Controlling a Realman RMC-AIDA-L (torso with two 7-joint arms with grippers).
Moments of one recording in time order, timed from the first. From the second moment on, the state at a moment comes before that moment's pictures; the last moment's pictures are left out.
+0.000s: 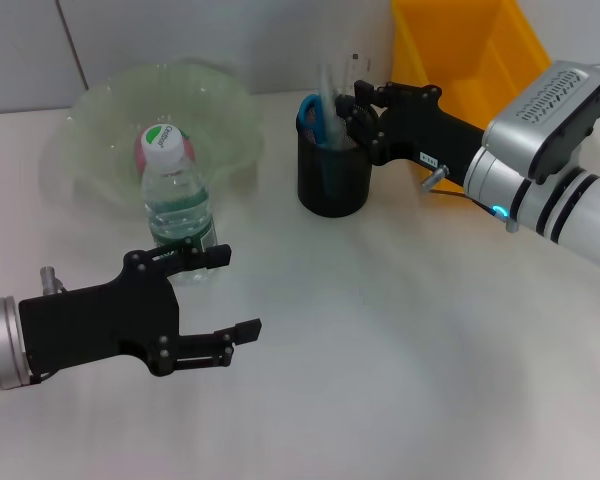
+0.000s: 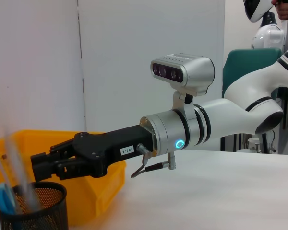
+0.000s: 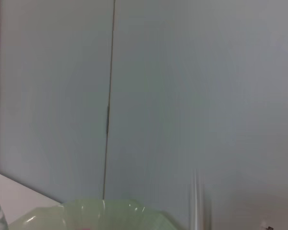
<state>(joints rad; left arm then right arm) -0.34 -2.07 1.16 0.75 1.59 1.53 -1.09 0.77 2.09 -0.61 -0.08 -1.39 -1.03 0.54</state>
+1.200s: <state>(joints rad) -0.36 -2.05 1.15 0.76 1.58 1.58 -1.22 0.58 1.90 -0.81 -0.51 -1.78 -1.56 1.46</state>
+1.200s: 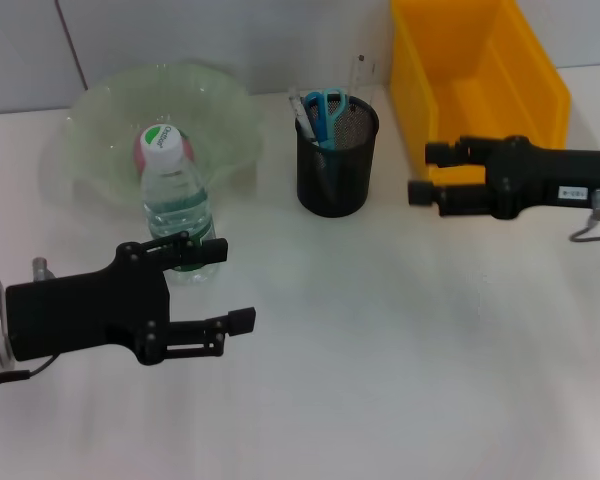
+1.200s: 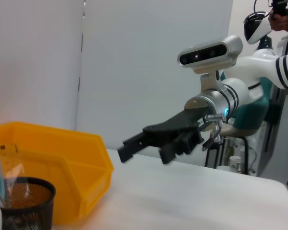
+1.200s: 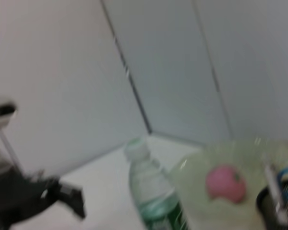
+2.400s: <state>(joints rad) -0.50 -1.96 1.14 0.69 1.64 1.64 -1.49 0.66 1.89 -0.82 -0.50 -2.01 -1.65 1.56</state>
